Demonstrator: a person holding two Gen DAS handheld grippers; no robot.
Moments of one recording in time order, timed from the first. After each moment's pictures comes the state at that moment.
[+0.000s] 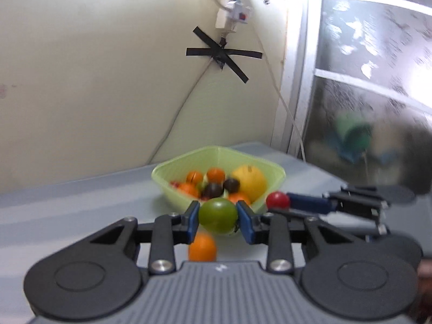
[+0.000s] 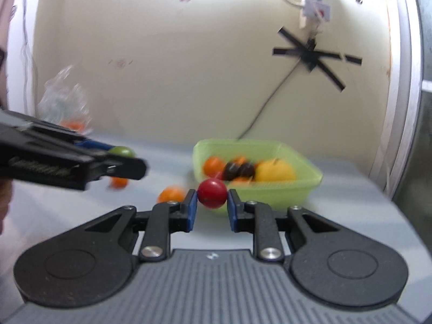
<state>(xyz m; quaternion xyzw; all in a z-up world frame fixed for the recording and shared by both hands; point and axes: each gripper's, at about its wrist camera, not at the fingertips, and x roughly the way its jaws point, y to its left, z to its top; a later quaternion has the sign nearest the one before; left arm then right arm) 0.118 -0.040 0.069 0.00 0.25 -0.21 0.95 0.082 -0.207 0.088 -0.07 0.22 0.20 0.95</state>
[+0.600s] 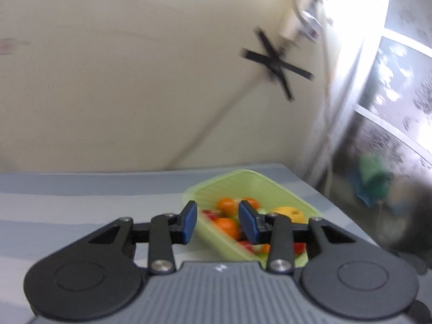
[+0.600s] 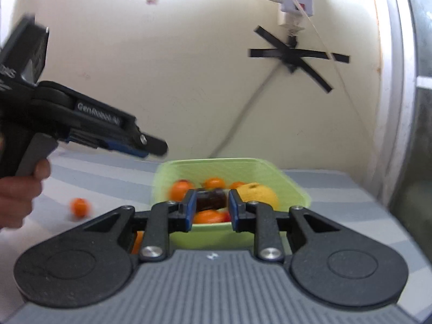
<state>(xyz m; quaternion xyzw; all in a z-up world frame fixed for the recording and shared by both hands) 0.180 0.026 0.070 -0.10 0.27 -0.17 0.94 0.121 -0.210 0.083 -0.04 0.22 0.19 0.96</state>
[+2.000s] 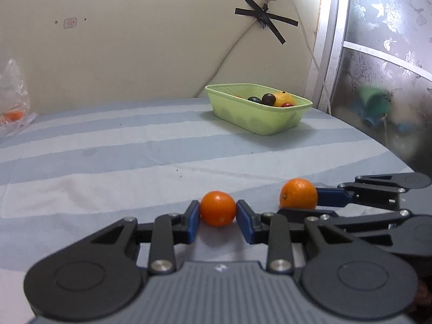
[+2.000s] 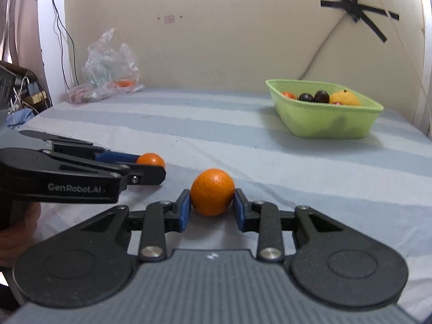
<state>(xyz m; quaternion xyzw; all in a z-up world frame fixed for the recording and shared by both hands) -0.003 0.005 -0.002 -0.02 0.30 -0.12 0.95 0.011 -0.166 0.049 -0.05 0.32 0.27 0.91</state>
